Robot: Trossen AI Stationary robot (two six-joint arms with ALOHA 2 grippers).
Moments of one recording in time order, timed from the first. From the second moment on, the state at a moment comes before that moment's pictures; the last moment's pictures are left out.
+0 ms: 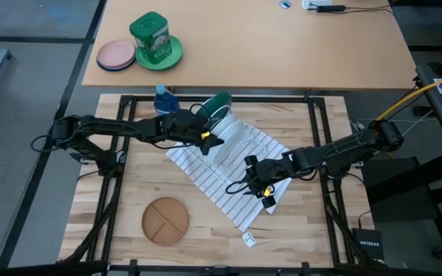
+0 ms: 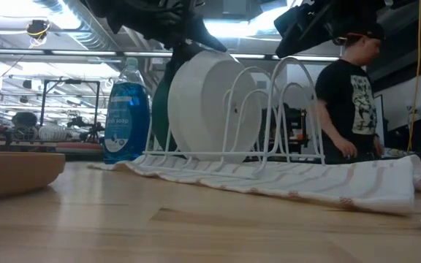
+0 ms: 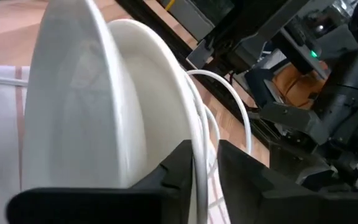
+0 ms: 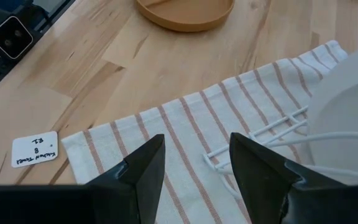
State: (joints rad) left arm 0.20 1.45 0.96 0.13 0.12 -0.67; right arm 0.27 1.39 0.96 -0.30 -0.03 -0.16
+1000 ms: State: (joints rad) left arm 0.06 1.23 0.96 -0.03 0.26 -0.40; right arm 0.27 1.39 0.96 -0.31 -0.06 -0.05
